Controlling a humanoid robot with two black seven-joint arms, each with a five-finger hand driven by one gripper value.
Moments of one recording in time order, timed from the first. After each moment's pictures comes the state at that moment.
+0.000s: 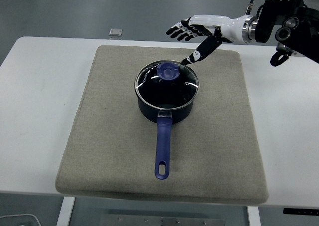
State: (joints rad) left arm 0.02 0.00 -0.01 -0.10 0.12 -0.05 0.09; right arm 1.45 -0.35 0.05 0.93 -0.81 0.37 0.10
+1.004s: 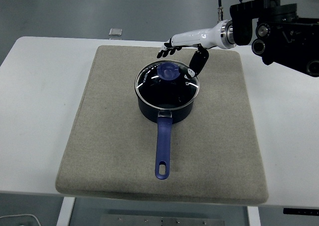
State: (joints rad) left arm 0.02 0.00 -0.01 -0.10 0.12 -0.05 0.09; right arm 1.60 -0.29 -0.17 1.02 -1.01 0.34 0.10
